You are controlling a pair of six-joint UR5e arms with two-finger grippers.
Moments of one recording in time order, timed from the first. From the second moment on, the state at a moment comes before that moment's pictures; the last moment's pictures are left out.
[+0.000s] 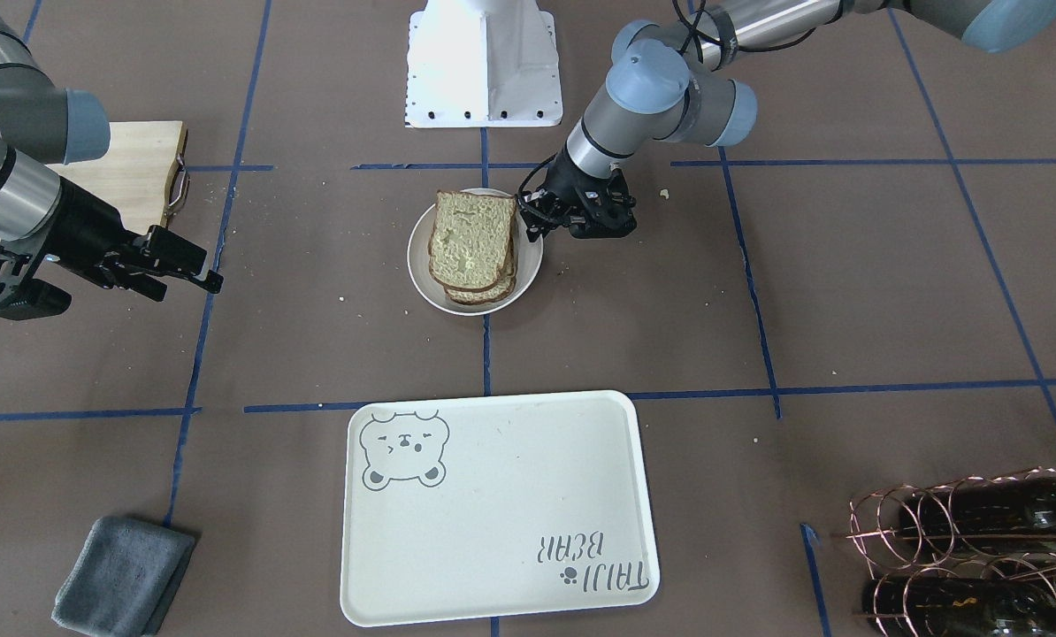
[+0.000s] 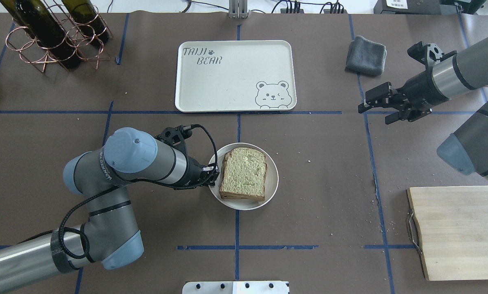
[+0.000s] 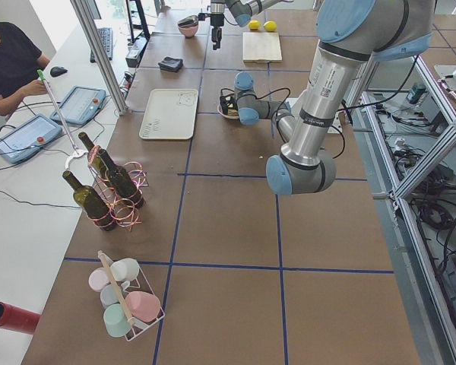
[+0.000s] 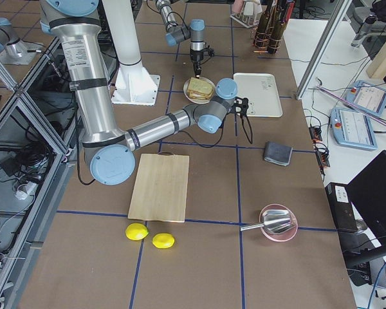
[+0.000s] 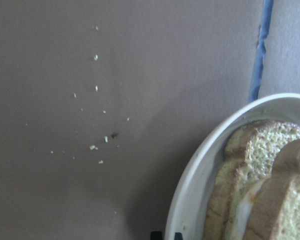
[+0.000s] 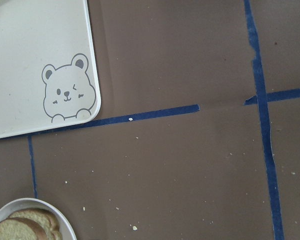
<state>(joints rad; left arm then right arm) -0.47 -2.08 -1.66 -2.14 -1.93 -1.68 0.98 -1.36 1.71 -0.92 2.41 1.24</state>
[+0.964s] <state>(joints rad) -0.68 -2.21 -1.39 -2.34 -1.85 -2.13 0.99 -1.37 1.72 -0.91 2.39 1.25</state>
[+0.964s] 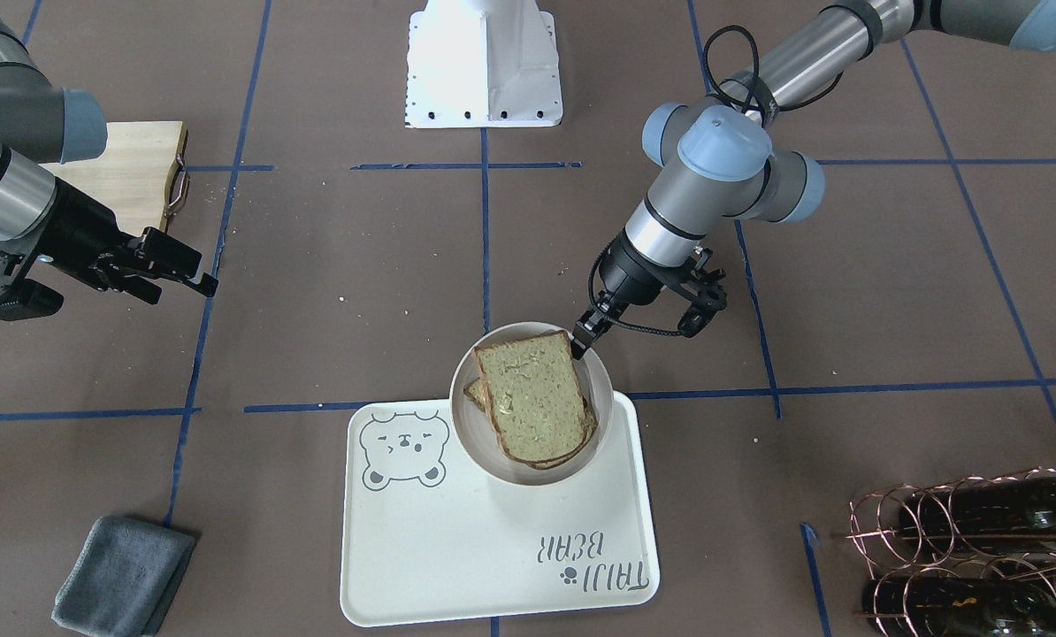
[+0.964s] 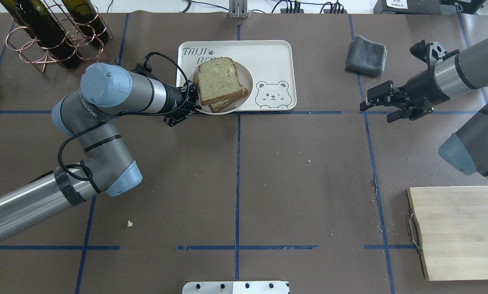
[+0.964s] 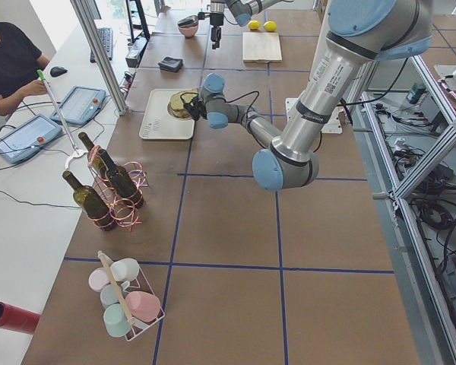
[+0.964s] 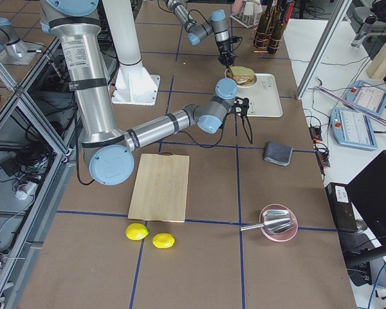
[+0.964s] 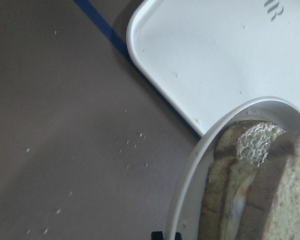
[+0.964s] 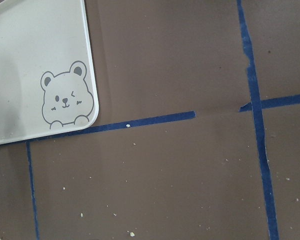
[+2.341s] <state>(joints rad) -0.67 -2.45 -1.01 -2.40 -1.78 -2.08 0.98 -1.39 1.72 -0.91 2.37 1.25</state>
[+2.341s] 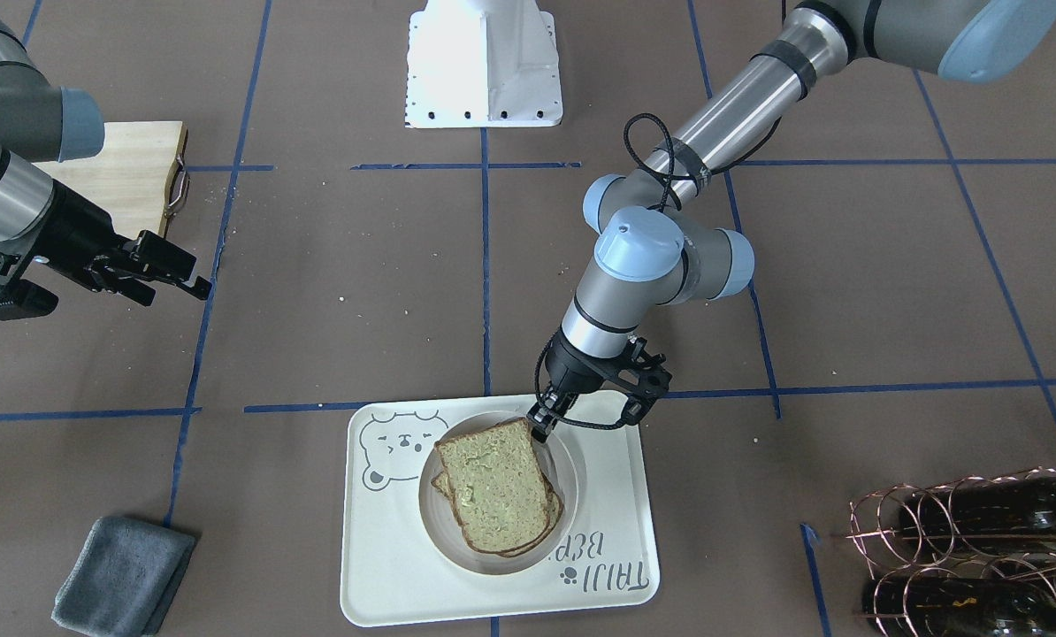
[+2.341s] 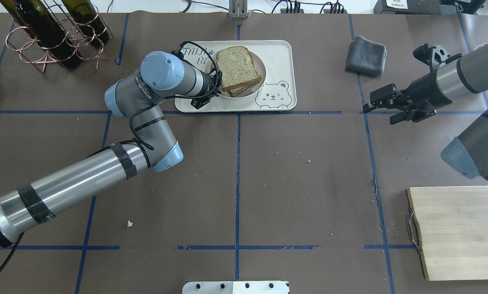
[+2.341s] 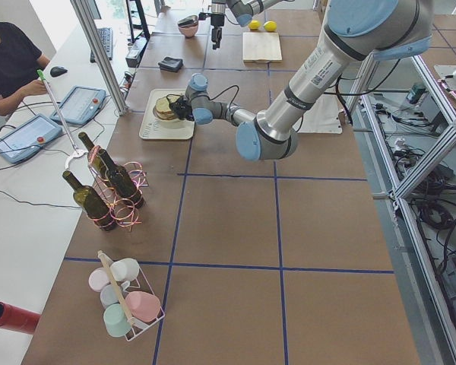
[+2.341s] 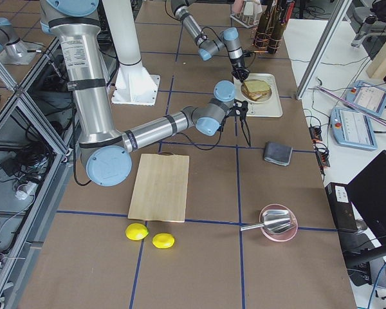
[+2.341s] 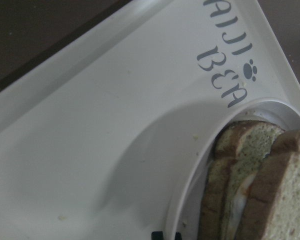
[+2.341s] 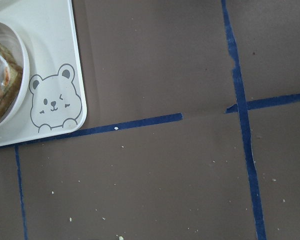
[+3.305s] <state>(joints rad) -0.68 -2.23 -1.32 -2.33 -1.79 -1.92 0.99 -1.39 1.72 -0.91 2.38 1.25</state>
